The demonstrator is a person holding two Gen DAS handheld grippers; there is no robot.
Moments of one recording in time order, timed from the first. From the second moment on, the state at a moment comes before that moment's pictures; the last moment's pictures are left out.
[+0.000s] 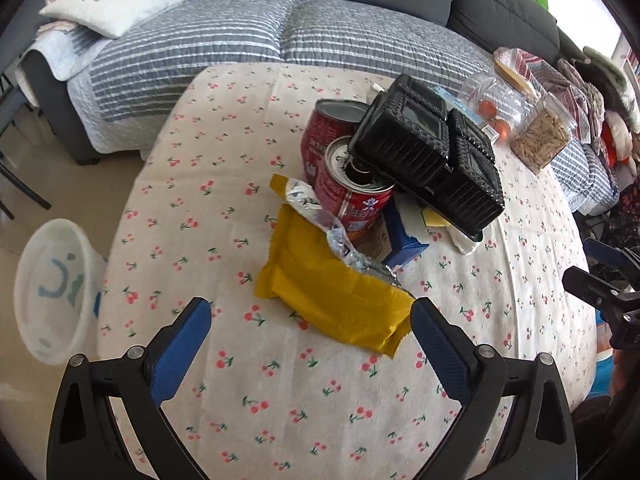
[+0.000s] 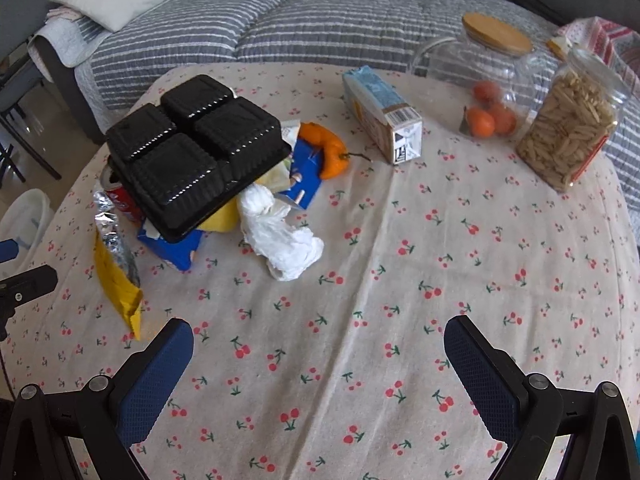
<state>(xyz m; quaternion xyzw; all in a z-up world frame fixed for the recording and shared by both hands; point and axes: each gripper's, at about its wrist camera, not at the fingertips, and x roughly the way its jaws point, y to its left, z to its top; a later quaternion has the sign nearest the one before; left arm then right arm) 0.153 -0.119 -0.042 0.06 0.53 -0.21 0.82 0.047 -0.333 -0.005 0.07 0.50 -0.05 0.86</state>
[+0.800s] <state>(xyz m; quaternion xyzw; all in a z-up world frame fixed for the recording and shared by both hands) 0.195 -0.080 -0.049 0.06 0.55 -0.22 0.80 0.125 -0.313 -0.005 0.12 0.51 0.01 0.85</state>
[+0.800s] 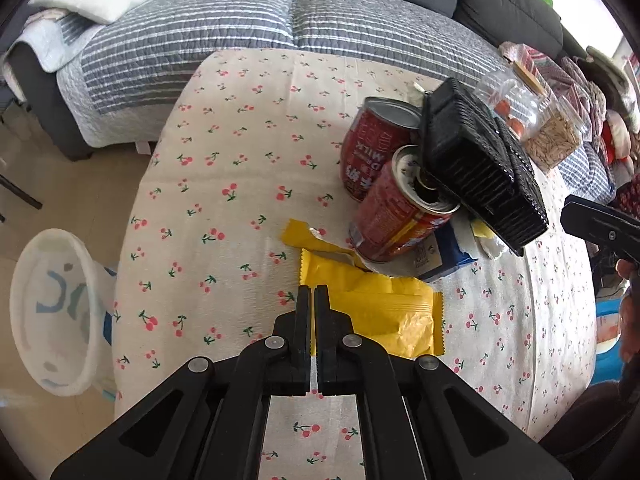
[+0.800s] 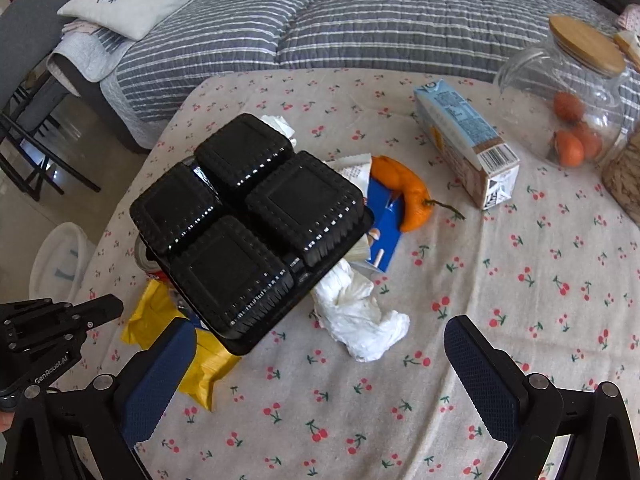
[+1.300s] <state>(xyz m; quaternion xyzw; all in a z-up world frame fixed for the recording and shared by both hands) 0.213 -0.049 -0.058 0.05 0.58 -0.18 0.79 0.163 -0.308 -0.027 0.23 0.53 0.07 0.81</state>
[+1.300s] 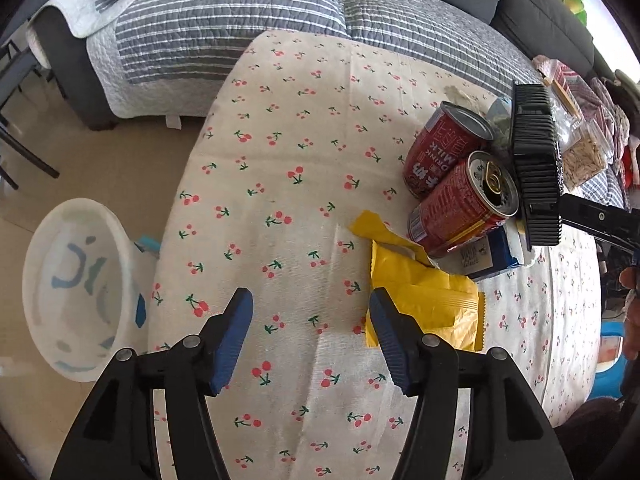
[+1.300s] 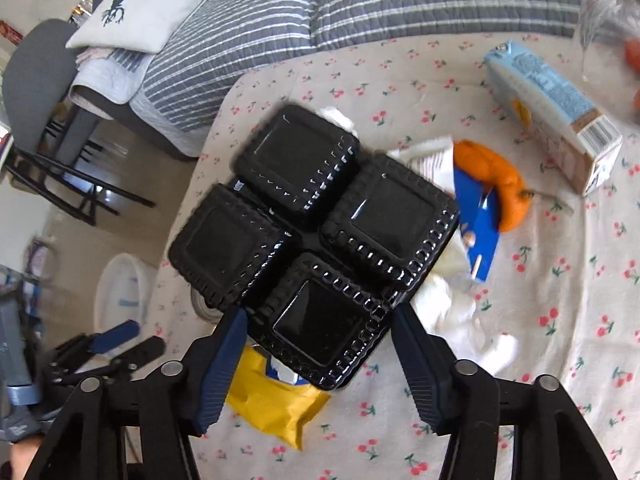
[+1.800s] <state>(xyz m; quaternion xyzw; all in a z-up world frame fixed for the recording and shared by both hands) 0.198 -0.125 -0.098 0.10 0.58 -0.23 0.77 0.096 -0.362 -0.040 0.21 0.54 0.02 0.82</state>
